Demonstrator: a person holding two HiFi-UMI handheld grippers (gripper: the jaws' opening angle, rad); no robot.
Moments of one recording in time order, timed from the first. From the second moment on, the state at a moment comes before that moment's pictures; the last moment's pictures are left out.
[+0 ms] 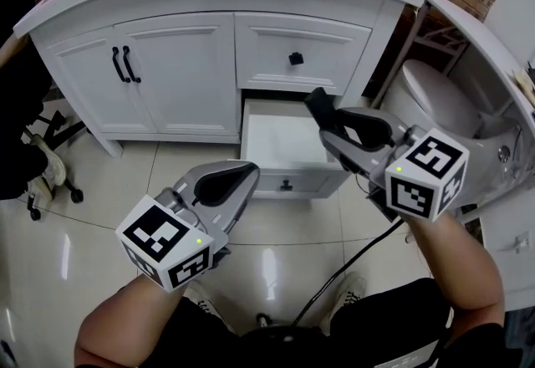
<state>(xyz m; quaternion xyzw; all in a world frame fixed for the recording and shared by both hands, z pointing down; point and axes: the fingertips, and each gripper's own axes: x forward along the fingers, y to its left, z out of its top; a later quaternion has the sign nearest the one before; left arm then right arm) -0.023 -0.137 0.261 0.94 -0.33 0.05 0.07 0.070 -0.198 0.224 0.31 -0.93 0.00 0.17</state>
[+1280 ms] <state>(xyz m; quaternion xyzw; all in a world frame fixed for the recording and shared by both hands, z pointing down) -0.023 -0.161 0.279 0.94 -0.34 0.06 0.09 0.038 -0.367 0.392 0.23 -0.88 -0.08 0.42</state>
